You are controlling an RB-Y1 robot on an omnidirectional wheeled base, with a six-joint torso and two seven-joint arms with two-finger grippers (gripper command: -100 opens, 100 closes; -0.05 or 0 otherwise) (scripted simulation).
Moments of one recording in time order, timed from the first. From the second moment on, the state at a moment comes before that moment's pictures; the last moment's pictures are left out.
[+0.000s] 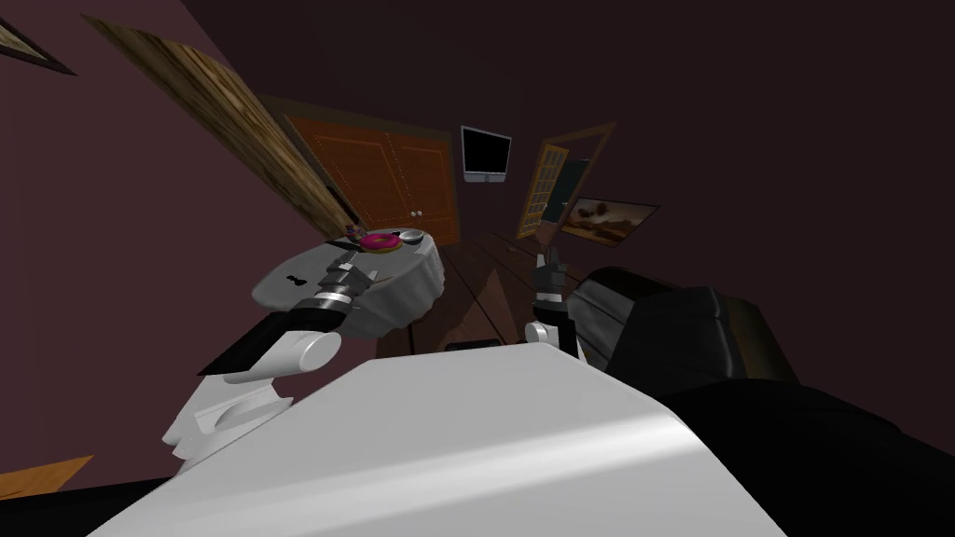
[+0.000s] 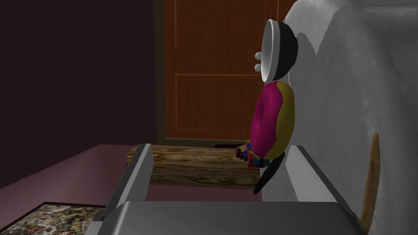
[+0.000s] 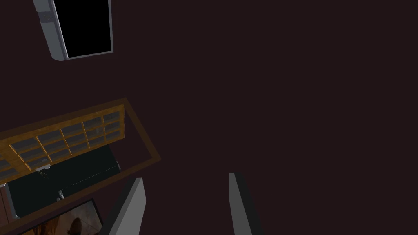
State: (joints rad) left arm 0.45 0.45 0.34 -2.37 0.52 0.33 0.05; right arm 0.53 0.02 0.05 -2.30 -0.12 -0.37 0.06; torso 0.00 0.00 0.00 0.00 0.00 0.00
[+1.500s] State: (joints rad) left arm 0.43 0.58 0.45 -2.32 0.71 0.71 0.13; right arm 0.53 0.02 0.05 -2.30 -0.12 -0.37 0.06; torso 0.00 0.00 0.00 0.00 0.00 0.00
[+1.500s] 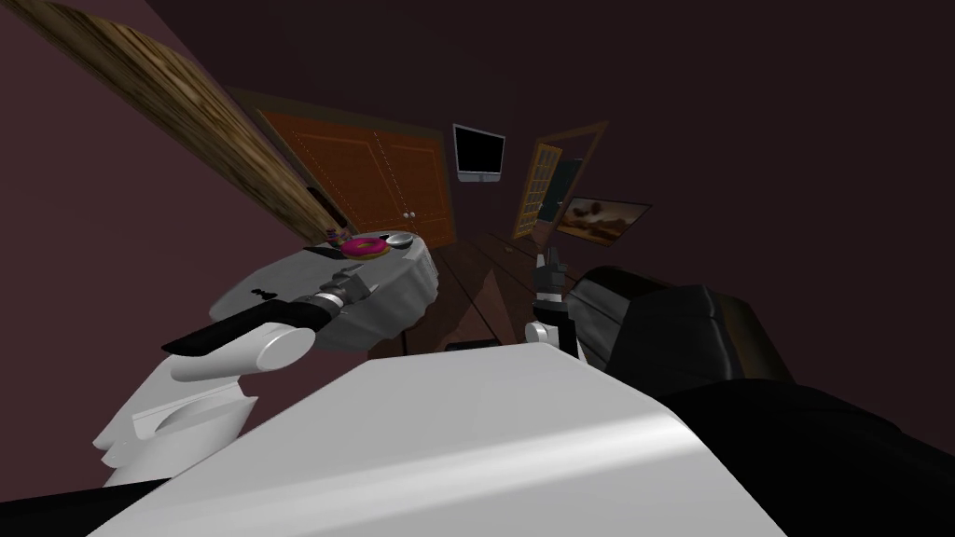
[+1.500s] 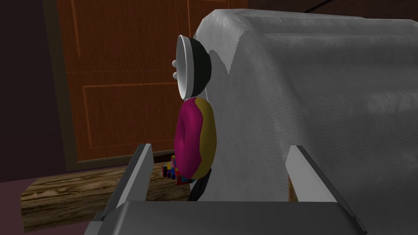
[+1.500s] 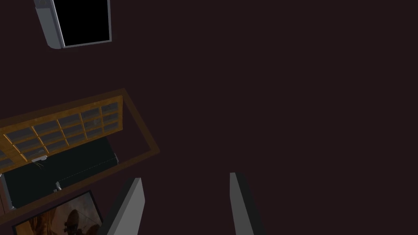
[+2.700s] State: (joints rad) left arm 0.40 0.69 0.51 -2.26 0.81 1.03 0.21; right arm 0.53 0.02 0.05 -2.30 -0.12 -0.37 0.06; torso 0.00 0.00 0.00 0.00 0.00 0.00
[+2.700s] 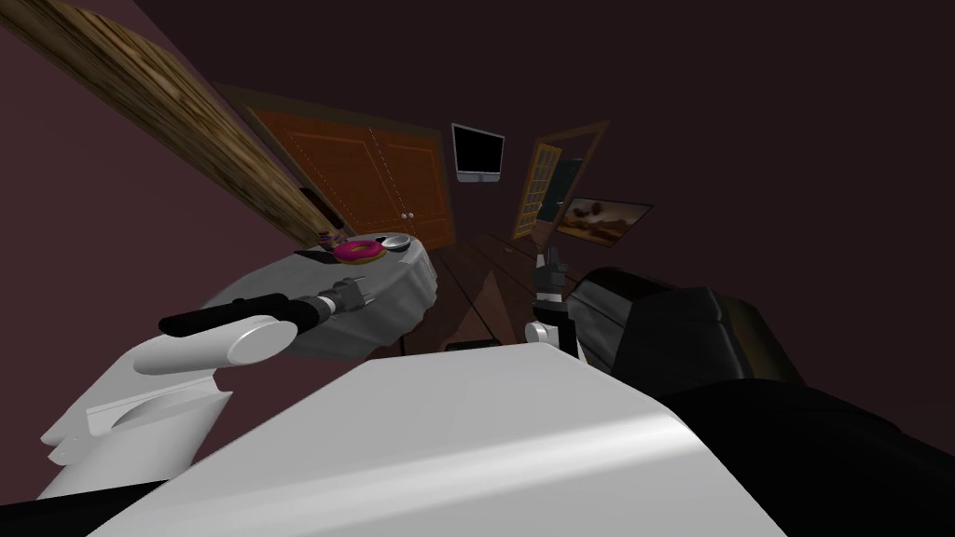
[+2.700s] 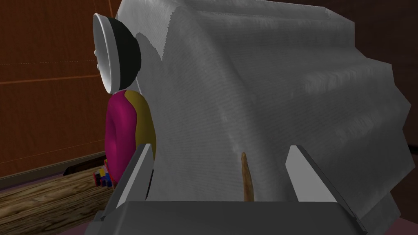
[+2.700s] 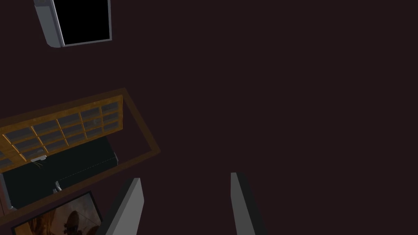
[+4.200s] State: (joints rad) left arm 0.35 0.81 0.56 -2.17 0.91 1.41 0.32; right arm 0.53 0.02 0.05 -2.30 -0.12 -0.37 0.06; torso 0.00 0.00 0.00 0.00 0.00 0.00
